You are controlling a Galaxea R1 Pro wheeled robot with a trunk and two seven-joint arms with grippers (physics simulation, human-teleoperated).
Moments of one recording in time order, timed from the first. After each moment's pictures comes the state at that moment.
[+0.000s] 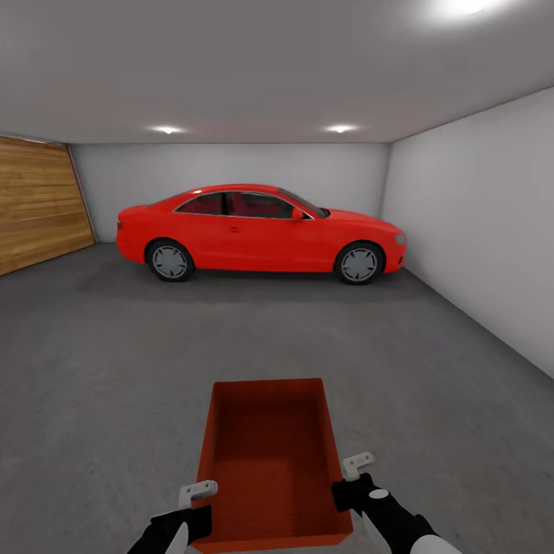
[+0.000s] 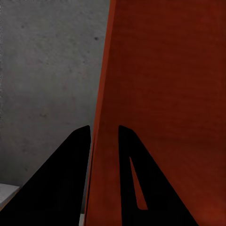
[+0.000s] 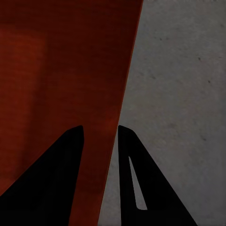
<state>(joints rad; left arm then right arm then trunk) -0.36 -0.08 0.01 -0.57 0.20 0.36 0.13 -0.56 0.05 0.08 -0.25 0.15 0.04 0.08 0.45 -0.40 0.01</state>
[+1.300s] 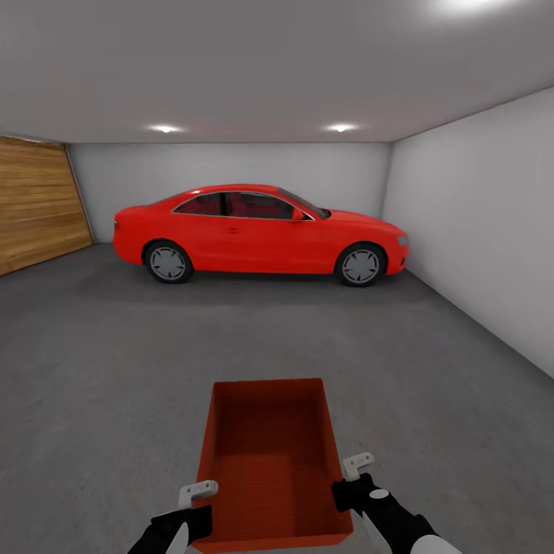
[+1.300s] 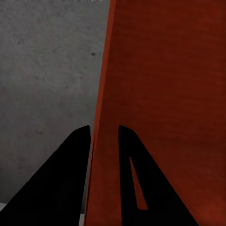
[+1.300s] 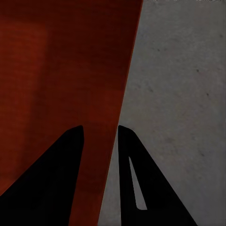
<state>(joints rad) -0.36 -0.08 0.01 -0.57 0.19 0.36 0.13 -0.56 0.05 0.08 -0.25 0.15 0.04 0.08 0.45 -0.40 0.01</state>
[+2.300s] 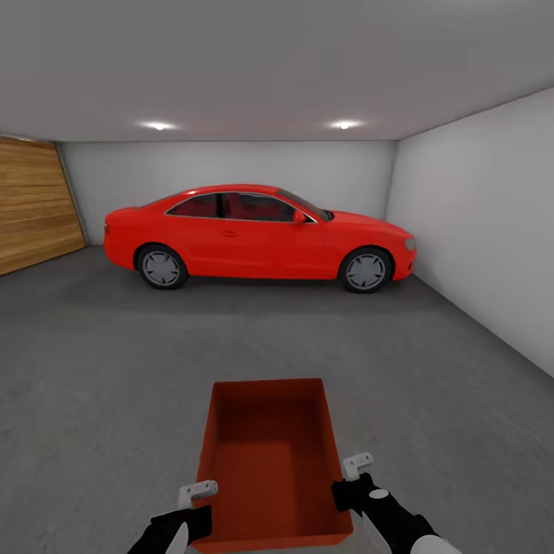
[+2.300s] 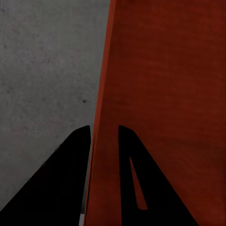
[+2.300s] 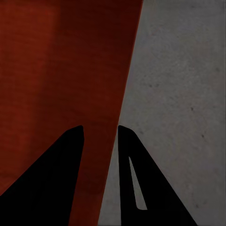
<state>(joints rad) -0.36 -0.08 0.01 -0.57 0.20 0.36 0.12 -0.56 0.05 0.08 -0.25 0.15 0.04 0.08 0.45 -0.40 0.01</state>
